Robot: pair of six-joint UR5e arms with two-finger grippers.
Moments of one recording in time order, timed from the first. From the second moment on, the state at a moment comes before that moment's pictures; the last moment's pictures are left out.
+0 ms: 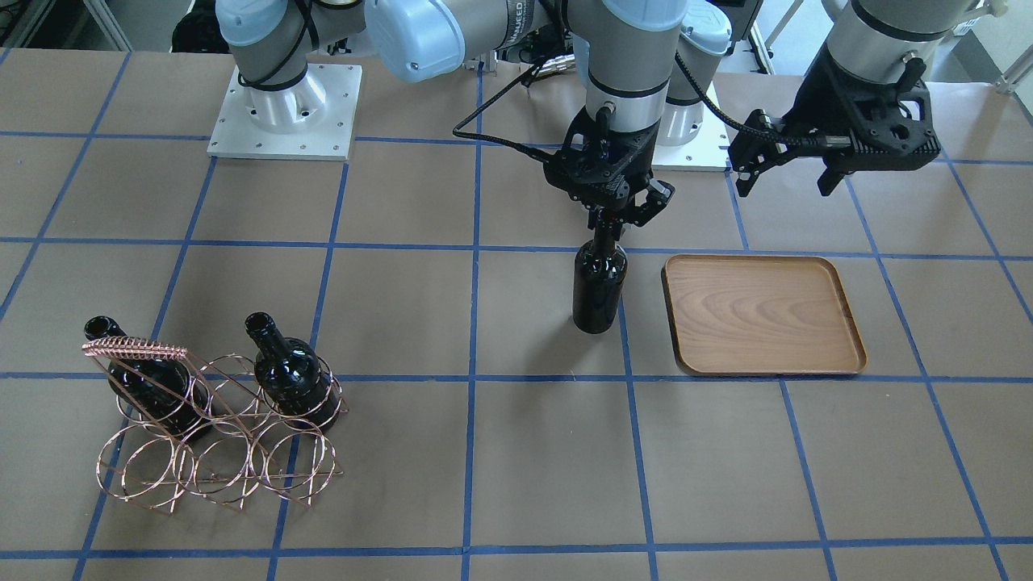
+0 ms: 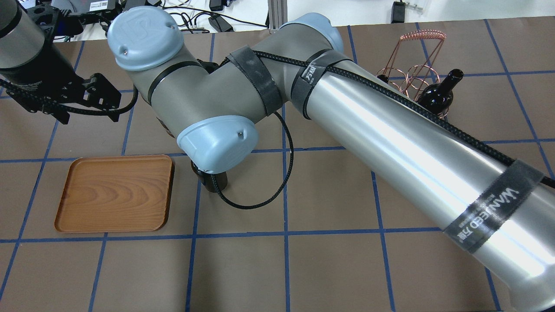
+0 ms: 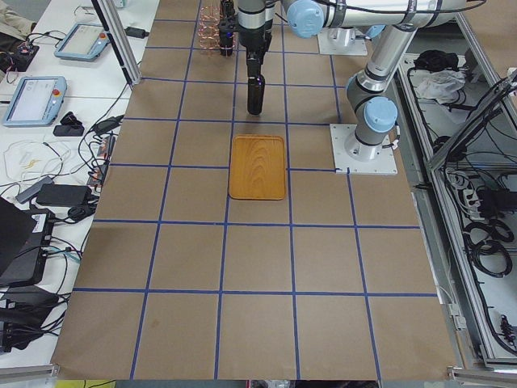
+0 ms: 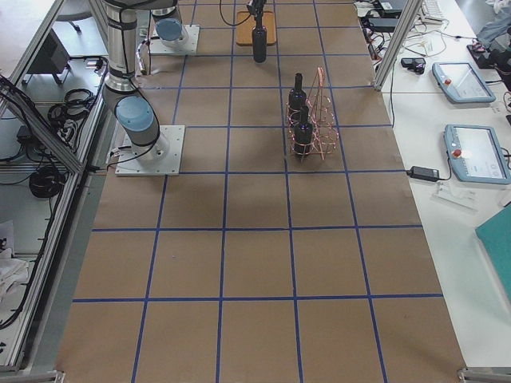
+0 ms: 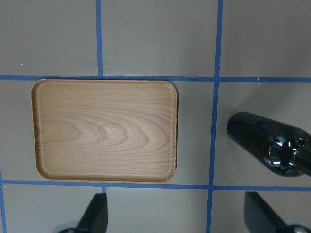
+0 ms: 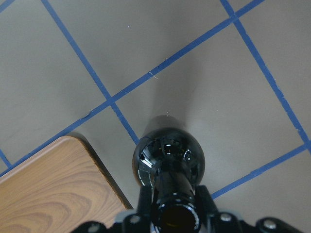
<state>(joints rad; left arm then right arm) -1.39 -1.47 -1.63 -1.61 1.61 0.16 2.24 -1.18 1.32 -1.83 -1.53 1.24</state>
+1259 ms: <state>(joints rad) -1.36 -1.48 -1.63 -1.64 1.58 0.21 2.03 -1.37 1.33 -1.55 -1.48 0.90</state>
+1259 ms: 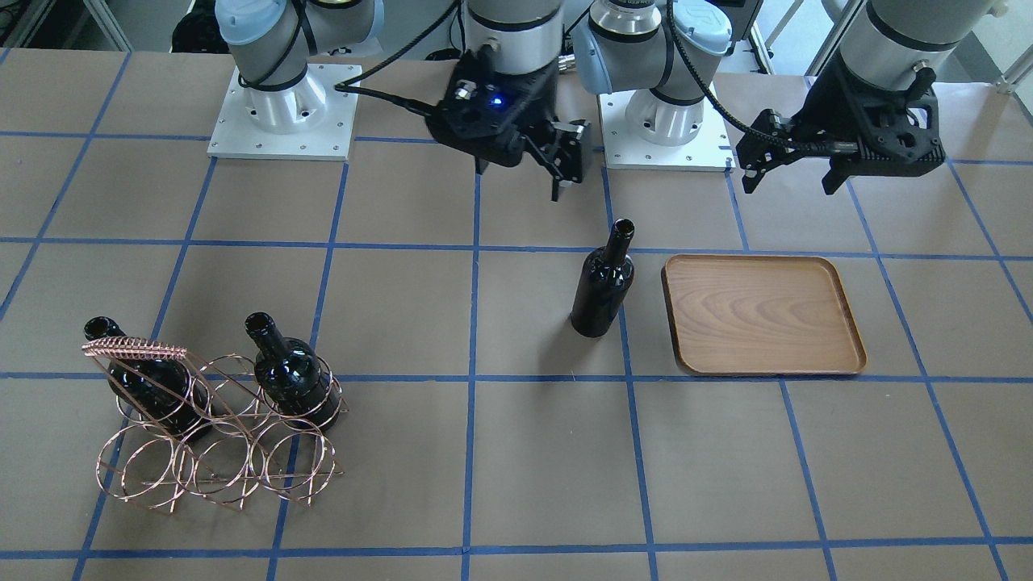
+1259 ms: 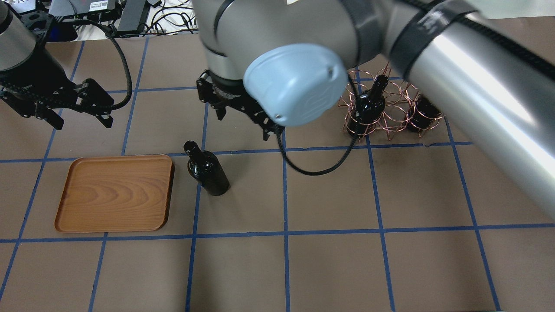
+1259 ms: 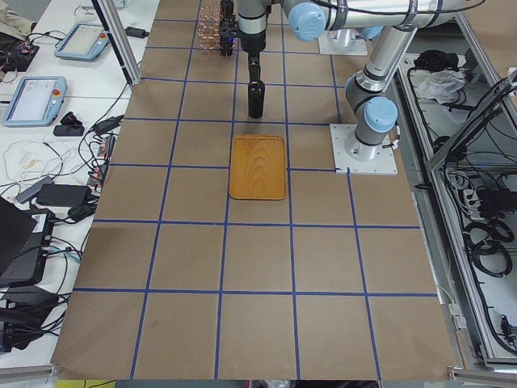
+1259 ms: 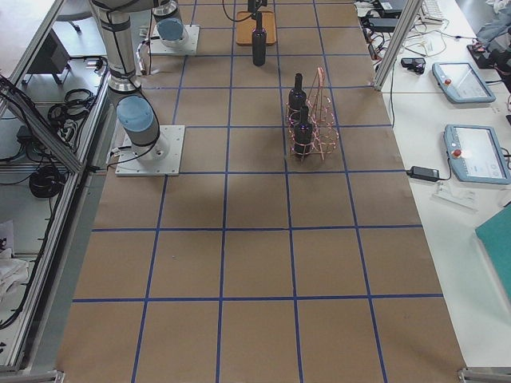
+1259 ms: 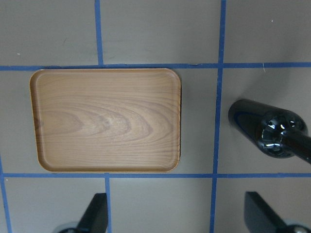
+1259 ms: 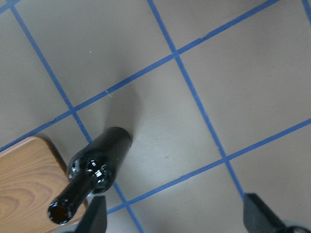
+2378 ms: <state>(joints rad) -1.68 -1.53 -1.70 -1.51 1.55 -0.04 1.64 -1.64 1.47 -1.45 -1.56 0.10</state>
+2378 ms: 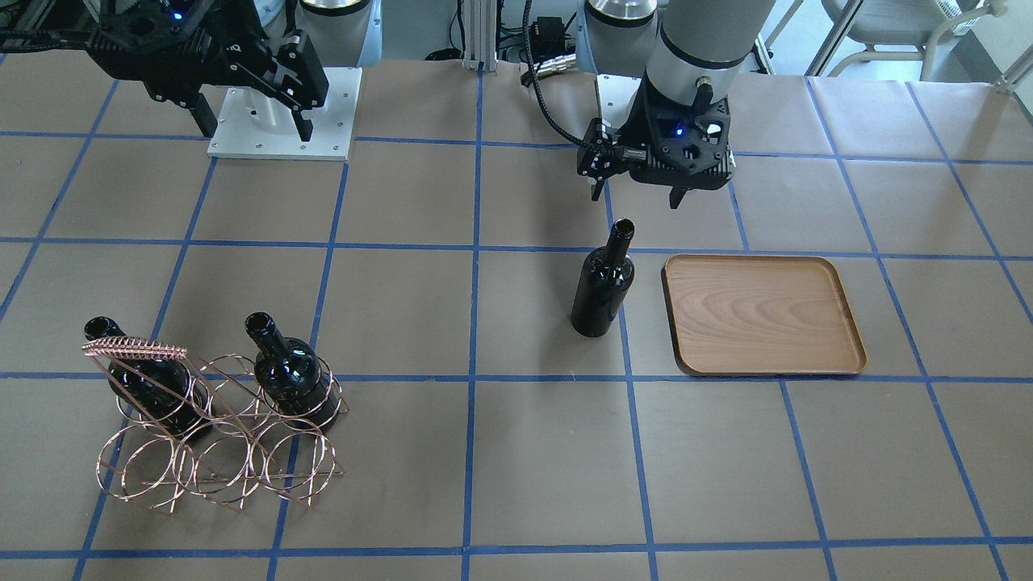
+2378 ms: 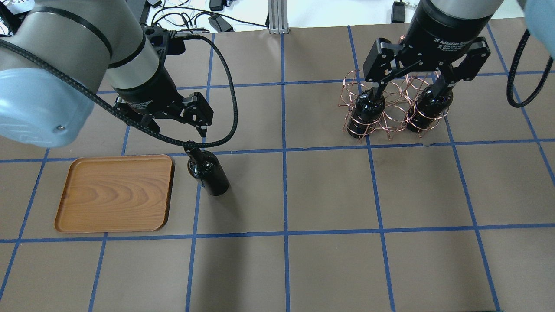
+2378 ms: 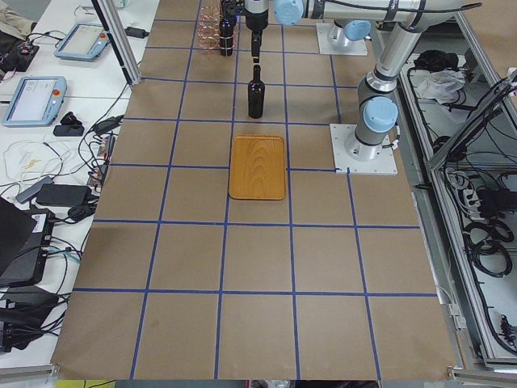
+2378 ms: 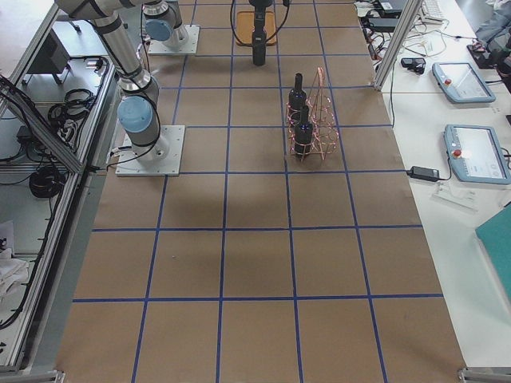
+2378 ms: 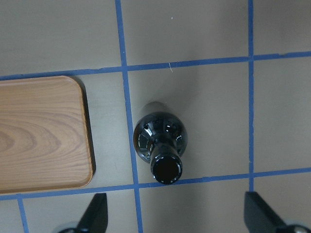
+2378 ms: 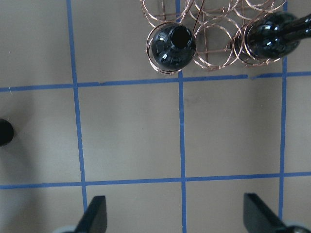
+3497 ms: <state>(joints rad) -1.69 -1.60 -1.79 -1.38 1.57 -0.05 1.63 -1.65 1.48 -1.48 -1.57 0.09</state>
